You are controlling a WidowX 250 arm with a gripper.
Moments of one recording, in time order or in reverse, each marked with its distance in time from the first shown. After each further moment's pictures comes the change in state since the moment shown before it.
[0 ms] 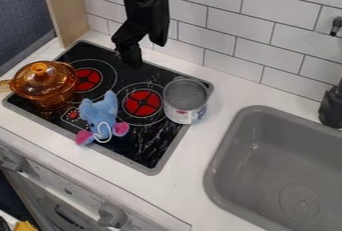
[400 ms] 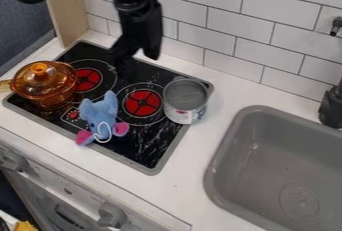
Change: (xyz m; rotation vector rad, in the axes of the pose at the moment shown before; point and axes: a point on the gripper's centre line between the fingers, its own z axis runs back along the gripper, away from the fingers) arm -0.005 -0.021 -0.004 -0.020 -0.004 0.077
